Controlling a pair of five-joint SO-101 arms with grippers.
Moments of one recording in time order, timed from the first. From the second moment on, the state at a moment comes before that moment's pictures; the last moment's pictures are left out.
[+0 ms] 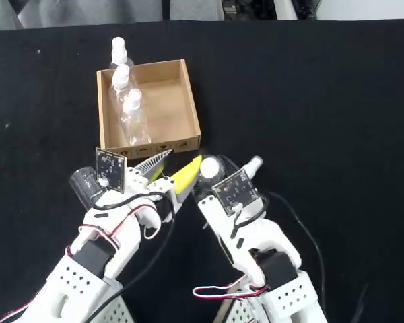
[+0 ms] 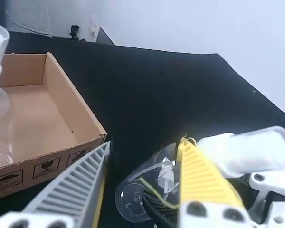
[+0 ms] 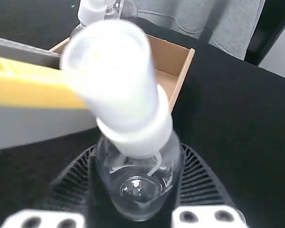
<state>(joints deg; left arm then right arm) 27.3 -80.9 87.3 13.1 18.1 -25.8 -103.1 96.6 37.6 11.9</state>
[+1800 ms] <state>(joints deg) -9.7 -80.5 55.5 62.0 9.3 -23.9 -103.1 96.6 37.6 11.9</state>
